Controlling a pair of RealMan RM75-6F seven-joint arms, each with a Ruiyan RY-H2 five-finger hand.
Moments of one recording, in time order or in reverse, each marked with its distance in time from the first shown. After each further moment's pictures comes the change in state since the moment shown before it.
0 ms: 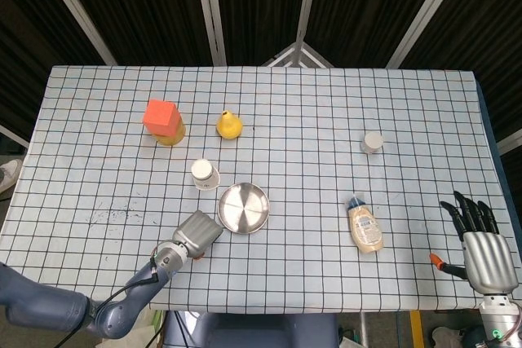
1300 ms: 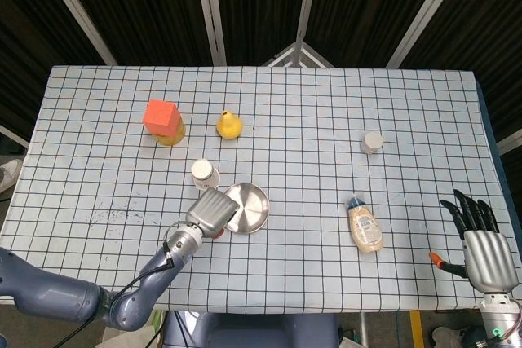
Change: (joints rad) left arm -0.120 -0.002 -0.156 -0.049 -0.134 0.119 0.011; right arm 0.006 0.002 0.004 0.001 0.005 -0.009 0.021
